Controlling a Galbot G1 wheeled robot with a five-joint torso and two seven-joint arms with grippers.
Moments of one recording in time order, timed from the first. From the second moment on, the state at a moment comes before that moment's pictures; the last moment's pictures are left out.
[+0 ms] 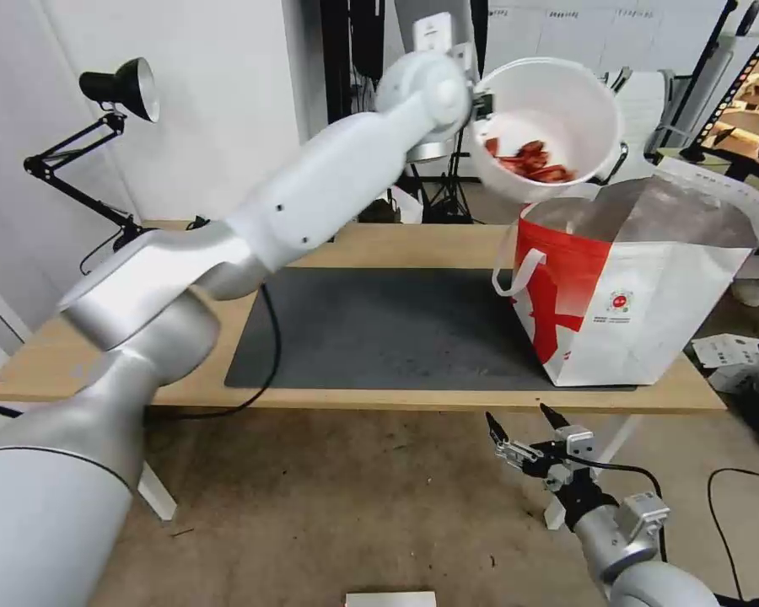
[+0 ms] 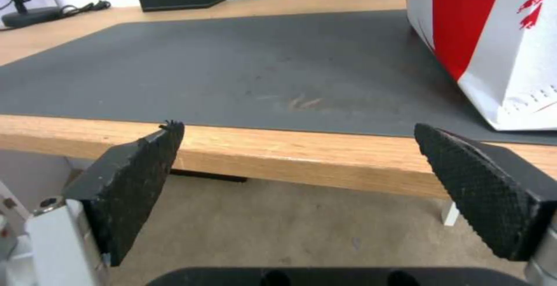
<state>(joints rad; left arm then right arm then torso) -0.42 -1.55 0.53 -1.04 -1.60 0.42 -0.61 -1.68 0.87 0.40 2.17 0.60 0.05 0.21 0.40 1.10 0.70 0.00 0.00</state>
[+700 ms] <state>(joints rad) -0.35 -1.60 0.67 -1.03 -1.32 0.21 -0.51 -1.68 0.87 0.40 2.17 0.60 0.05 0.21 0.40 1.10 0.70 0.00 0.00</state>
